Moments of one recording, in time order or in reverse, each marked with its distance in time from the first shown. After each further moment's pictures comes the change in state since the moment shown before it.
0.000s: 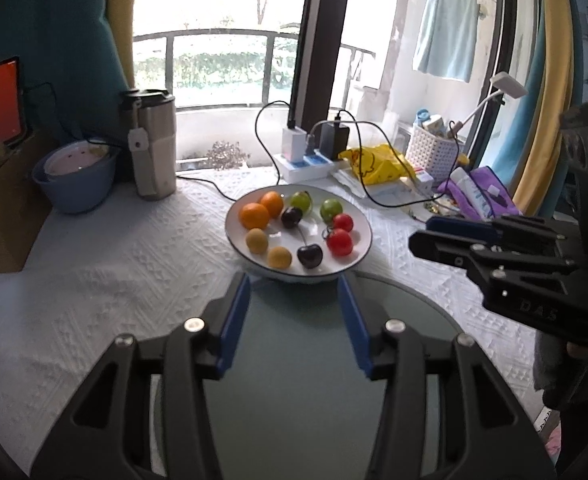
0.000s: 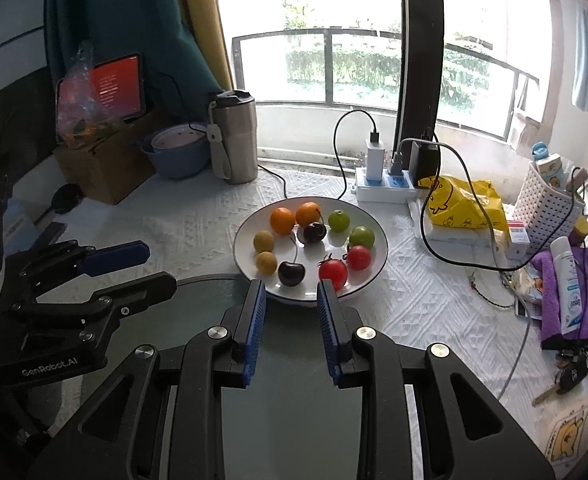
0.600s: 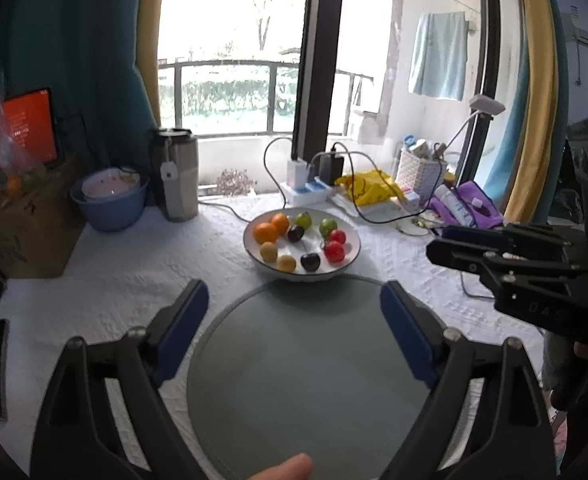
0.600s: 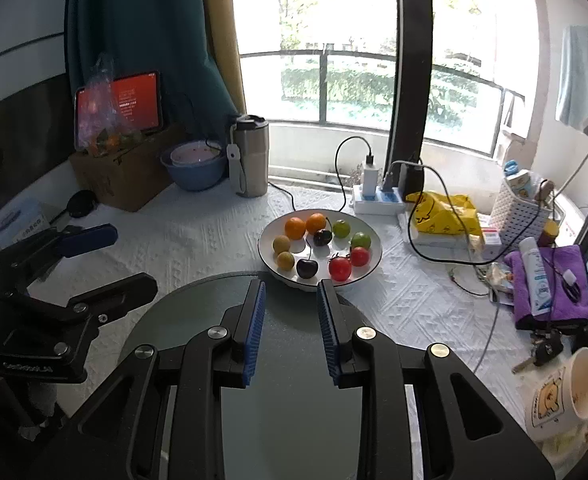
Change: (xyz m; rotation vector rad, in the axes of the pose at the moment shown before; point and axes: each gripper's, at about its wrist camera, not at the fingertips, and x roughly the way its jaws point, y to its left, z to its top) left arm -0.078 -0.005 -0.015 0.032 -0.109 0.026; right arm -0.067 0.035 -0.015 -0.007 -0.071 -0.048
